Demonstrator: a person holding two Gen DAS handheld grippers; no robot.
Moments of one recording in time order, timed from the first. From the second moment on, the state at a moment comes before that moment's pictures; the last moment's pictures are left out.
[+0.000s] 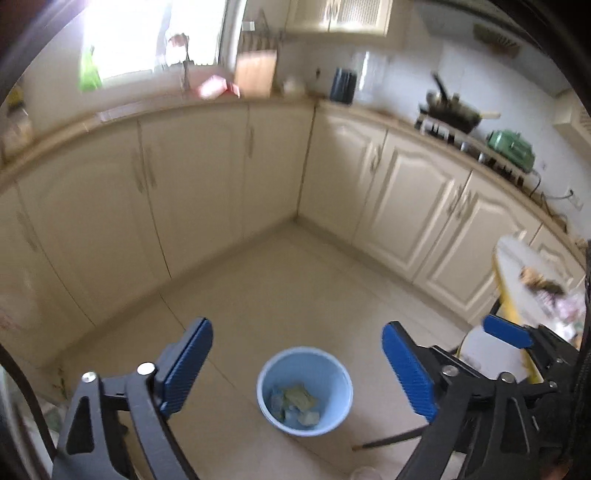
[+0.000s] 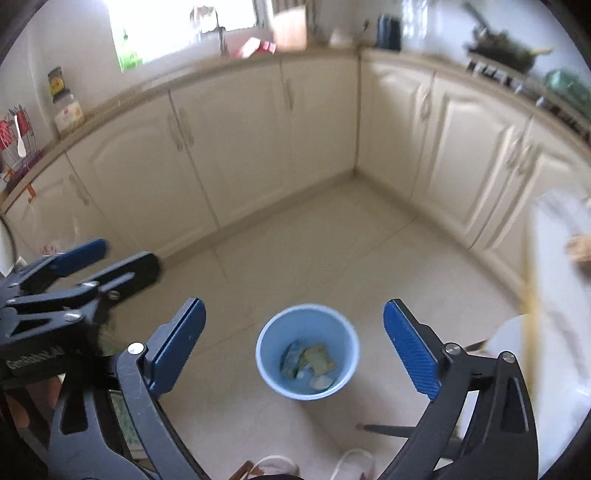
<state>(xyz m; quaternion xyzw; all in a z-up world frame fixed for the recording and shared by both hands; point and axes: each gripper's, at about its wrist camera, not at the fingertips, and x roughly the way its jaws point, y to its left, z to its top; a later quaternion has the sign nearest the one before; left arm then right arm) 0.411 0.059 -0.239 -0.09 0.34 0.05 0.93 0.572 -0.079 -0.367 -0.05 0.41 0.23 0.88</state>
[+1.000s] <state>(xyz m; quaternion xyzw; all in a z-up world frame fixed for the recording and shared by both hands) 0.052 -0.141 -0.138 0.01 0.06 0.02 1.00 0.309 -0.218 -0.111 -0.01 0.09 0.07 0.99</state>
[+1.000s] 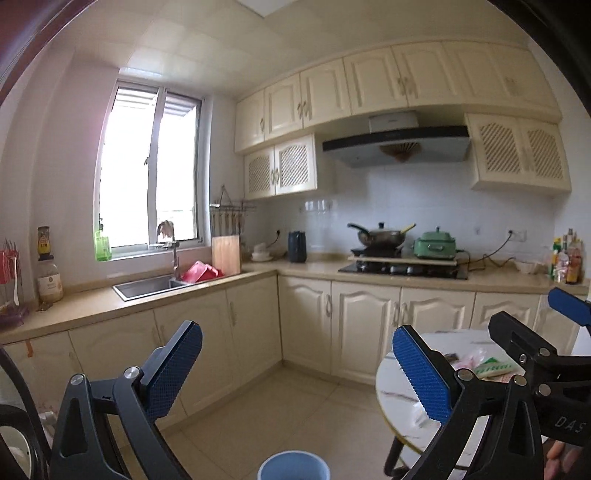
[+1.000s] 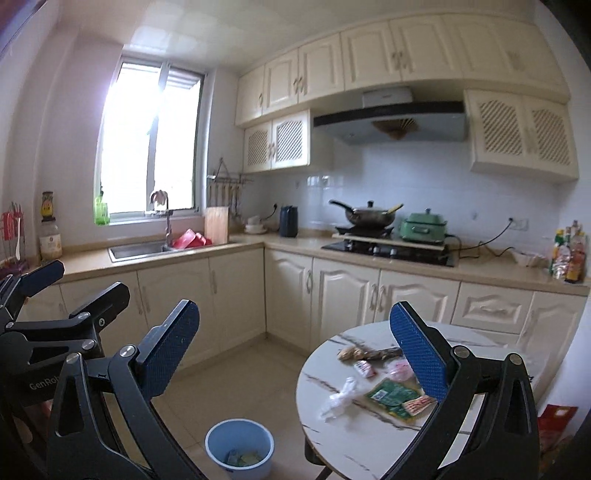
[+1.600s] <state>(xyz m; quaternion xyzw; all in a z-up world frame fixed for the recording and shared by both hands) 0.062 -0.161 -0.174 0.03 0.01 -0.02 1.00 0.279 -0.277 -0.103 0.00 0.06 0.01 1.00</state>
